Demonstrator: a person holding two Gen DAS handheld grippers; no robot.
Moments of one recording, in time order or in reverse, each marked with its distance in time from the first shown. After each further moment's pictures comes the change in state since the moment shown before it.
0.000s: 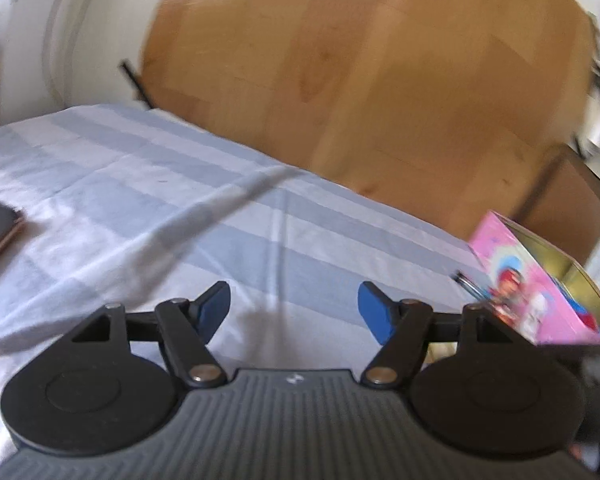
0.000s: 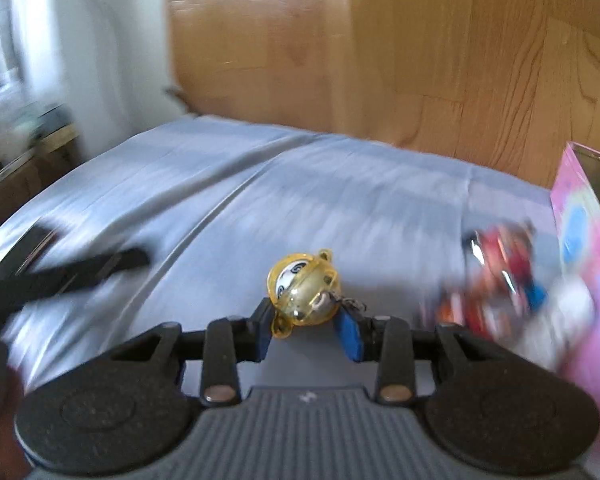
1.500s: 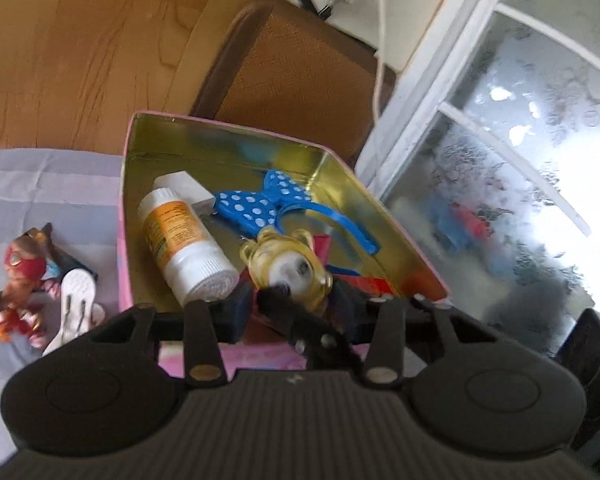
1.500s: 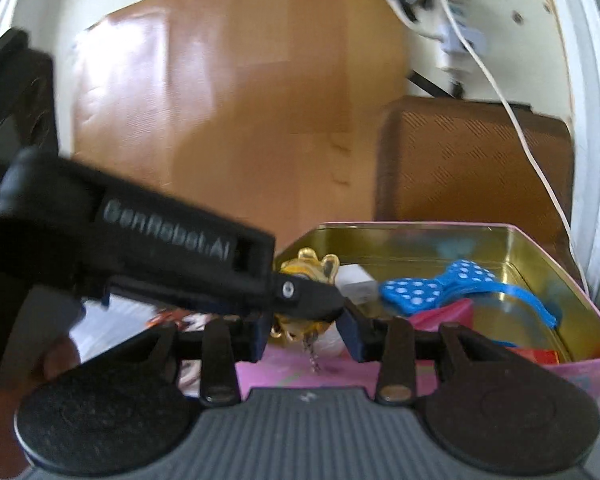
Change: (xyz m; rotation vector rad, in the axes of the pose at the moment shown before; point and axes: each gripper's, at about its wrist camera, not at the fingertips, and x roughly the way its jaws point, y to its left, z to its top) left arm 0.064 -0.258 -0.010 0.209 0.312 -0.564; right arm -0.132 -0.156 -0.063 0.188 -0.410 -0.298
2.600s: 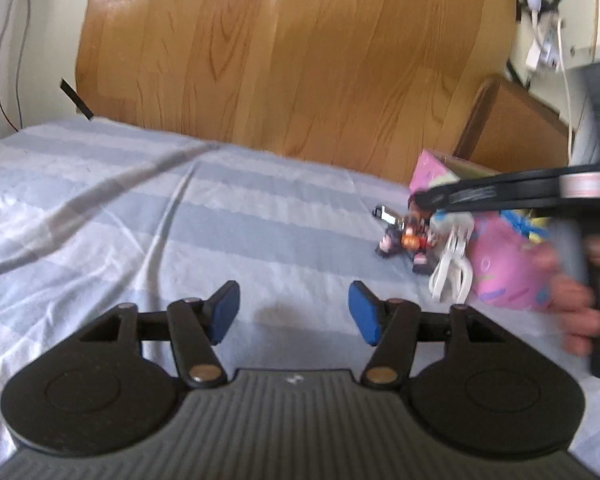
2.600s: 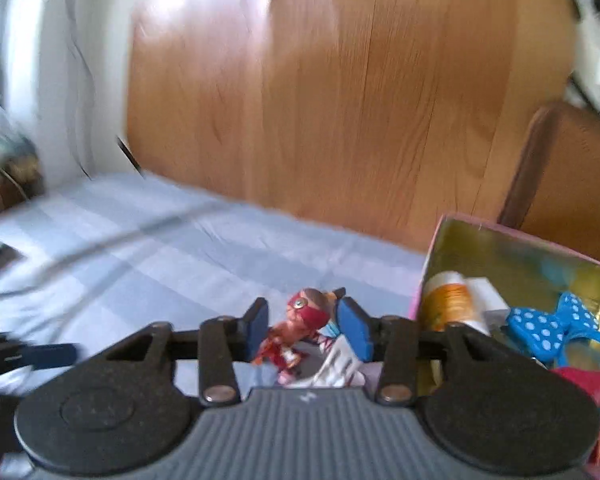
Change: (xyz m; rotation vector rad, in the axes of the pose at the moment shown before) left arm -0.154 0.114 -0.102 -0.077 -0.281 0.541; right arm 0.115 0.146 0.037 -0.236 0.302 0.037
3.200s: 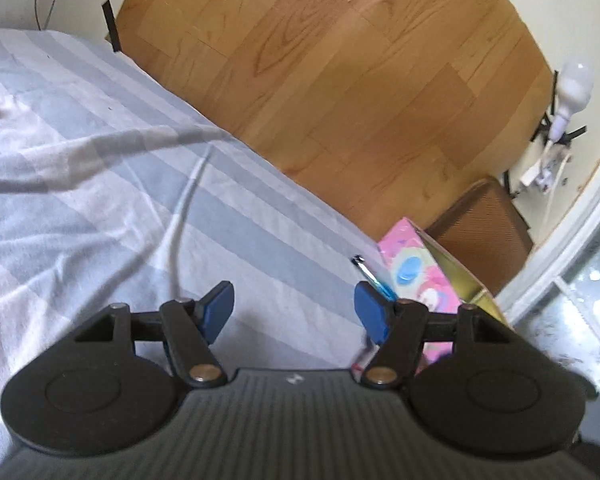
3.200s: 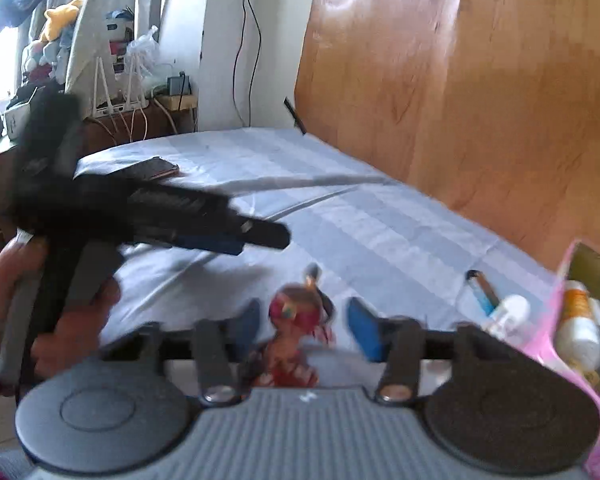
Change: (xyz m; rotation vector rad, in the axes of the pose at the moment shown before) left arm -0.004 0.059 0.000 -0.373 -0.004 -0.213; right arm -0.107 0.053 -0.091 -0.272 -0.118 0.396
